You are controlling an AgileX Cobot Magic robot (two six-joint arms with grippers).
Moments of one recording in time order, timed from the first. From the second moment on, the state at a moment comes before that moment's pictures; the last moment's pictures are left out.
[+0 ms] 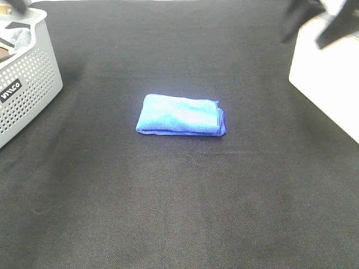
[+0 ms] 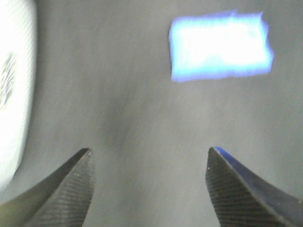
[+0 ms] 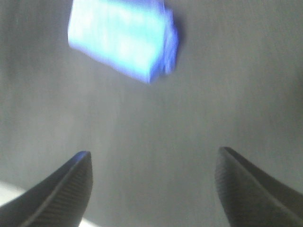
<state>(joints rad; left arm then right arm) -0.24 1.38 -1.45 -0.13 1.22 -0.03 0.13 1.55 -1.45 0.39 1.21 -0.17</state>
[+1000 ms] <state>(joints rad) -0.24 0.14 -0.62 -0.12 1.22 0.01 0.13 0.28 -0.59 0.13 1.17 -0.15</state>
